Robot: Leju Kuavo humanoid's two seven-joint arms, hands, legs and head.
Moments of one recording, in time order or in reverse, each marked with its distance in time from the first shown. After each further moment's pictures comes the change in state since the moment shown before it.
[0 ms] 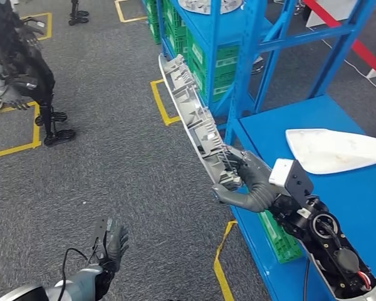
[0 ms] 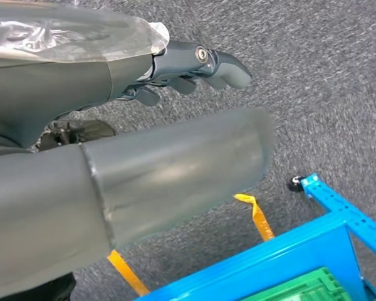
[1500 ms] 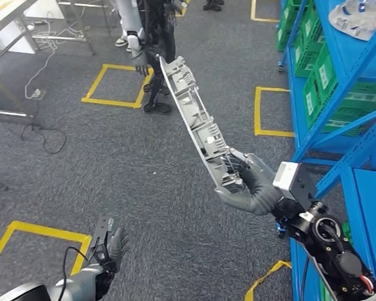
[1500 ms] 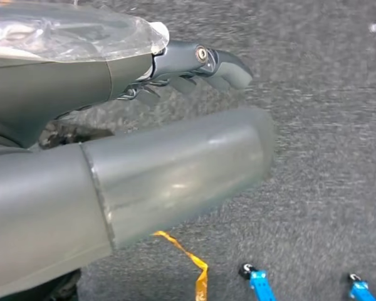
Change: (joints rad) left arm 0.013 -0.006 0.000 0.000 0.014 -0.011 0.010; right arm 0.003 0.005 0.000 0.009 -0.002 0.016 -0.011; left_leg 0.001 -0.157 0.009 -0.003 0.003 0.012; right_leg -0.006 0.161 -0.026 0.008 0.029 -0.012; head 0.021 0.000
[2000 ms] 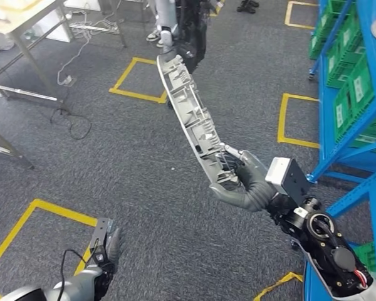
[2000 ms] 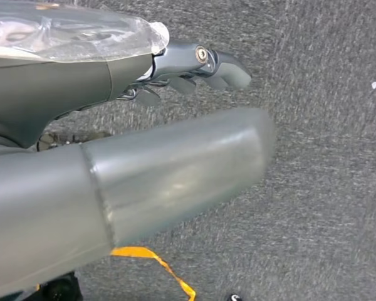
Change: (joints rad) left arm -0.009 0.001 0.000 0.000 -0.052 0.052 -0.005; right arm 0.000 0.001 0.000 -0.001 0.002 -0.019 0.015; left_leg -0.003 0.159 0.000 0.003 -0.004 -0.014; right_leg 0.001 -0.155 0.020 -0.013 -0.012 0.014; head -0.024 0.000
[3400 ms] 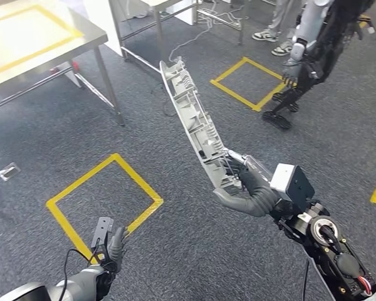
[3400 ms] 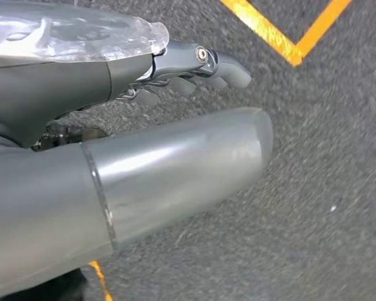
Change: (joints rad) left arm 0.006 -0.004 0.000 0.000 0.048 -0.052 -0.015; right arm 0.009 0.000 0.001 0.004 0.012 0.020 -0.017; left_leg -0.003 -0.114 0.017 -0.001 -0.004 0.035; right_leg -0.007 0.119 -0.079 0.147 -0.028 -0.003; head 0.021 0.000
